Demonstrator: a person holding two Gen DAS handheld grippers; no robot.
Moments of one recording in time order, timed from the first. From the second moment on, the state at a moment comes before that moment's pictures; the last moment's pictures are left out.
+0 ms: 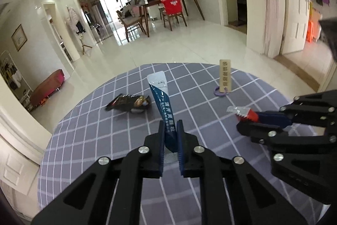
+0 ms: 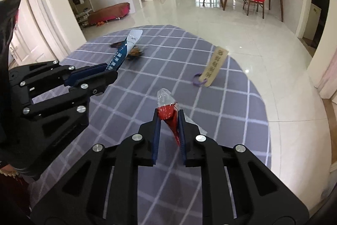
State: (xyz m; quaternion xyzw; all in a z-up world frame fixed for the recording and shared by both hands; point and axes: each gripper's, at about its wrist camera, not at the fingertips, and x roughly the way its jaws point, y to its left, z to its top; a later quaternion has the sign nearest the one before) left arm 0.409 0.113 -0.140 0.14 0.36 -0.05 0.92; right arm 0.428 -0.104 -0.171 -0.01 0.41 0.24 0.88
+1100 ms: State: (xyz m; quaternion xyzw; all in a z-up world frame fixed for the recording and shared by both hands) left arm 0.239 -0.100 -0.143 0.12 0.37 -0.28 0.88; right arm 0.189 -0.343 -0.147 0.14 0.34 0.11 0.92
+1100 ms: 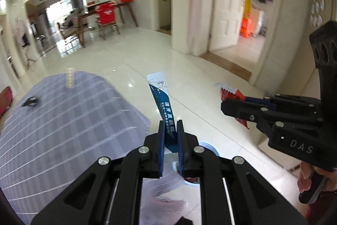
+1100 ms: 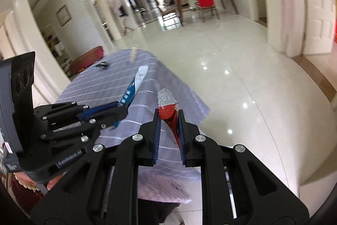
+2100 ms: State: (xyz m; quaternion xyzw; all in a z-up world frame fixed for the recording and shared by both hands) left arm 0.267 -0.204 -0.215 0.16 0.44 -0.27 0.84; right arm 0.172 -0.435 -0.195 0.18 0.34 0.00 0.92
